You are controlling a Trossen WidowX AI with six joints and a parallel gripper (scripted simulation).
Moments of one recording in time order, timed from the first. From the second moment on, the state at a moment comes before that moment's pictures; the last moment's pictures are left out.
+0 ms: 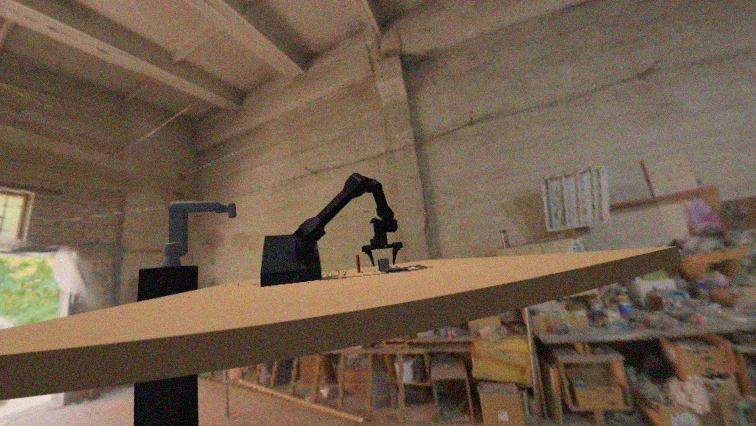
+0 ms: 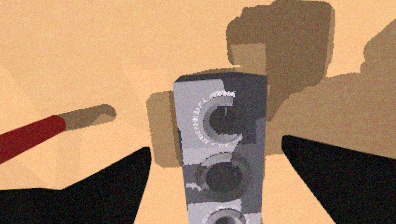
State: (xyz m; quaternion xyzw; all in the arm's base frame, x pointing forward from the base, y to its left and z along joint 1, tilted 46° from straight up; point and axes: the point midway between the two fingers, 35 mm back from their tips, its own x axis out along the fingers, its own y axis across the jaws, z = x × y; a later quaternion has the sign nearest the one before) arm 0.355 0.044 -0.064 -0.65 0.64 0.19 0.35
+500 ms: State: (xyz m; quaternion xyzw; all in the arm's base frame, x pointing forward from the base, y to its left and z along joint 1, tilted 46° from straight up) arm 0.354 0.035 -0.073 -0.65 0.65 0.19 0.35
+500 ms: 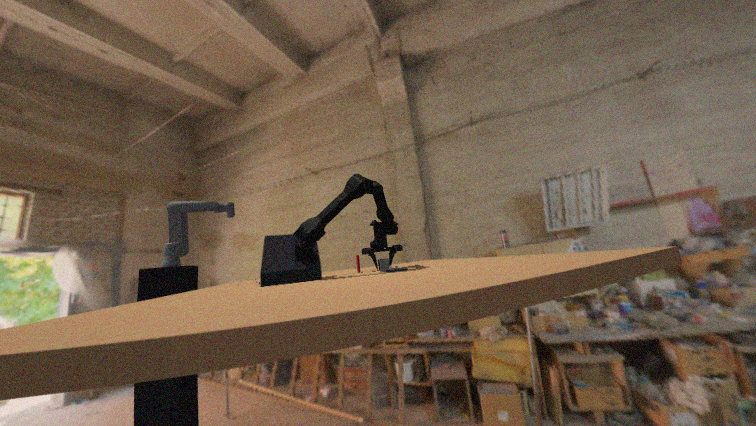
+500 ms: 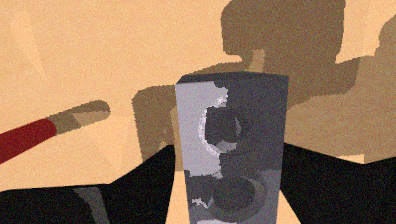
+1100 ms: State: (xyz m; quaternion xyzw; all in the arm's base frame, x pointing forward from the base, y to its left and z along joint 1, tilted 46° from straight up) arm 0.355 0.045 -0.064 -0.65 0.65 0.19 0.35
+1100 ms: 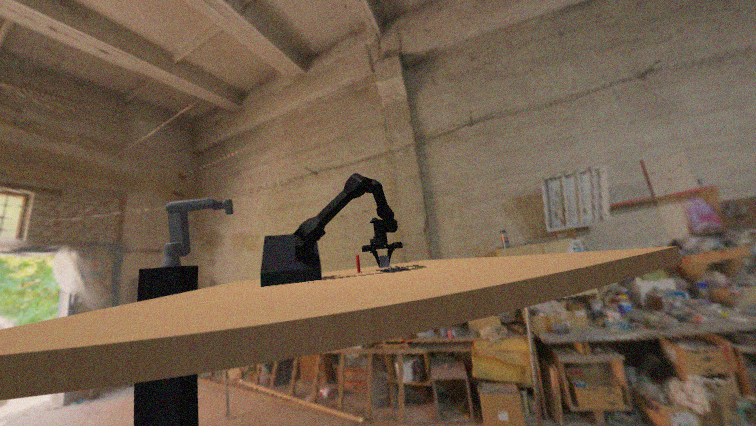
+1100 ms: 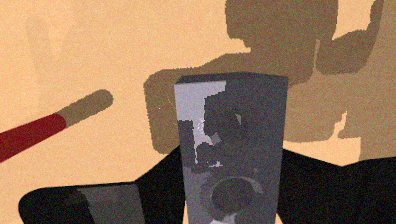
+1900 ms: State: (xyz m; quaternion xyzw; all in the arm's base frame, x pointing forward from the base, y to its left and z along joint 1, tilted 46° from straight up) arm 0.355 0.103 -0.014 -0.65 0.64 0.20 0.35
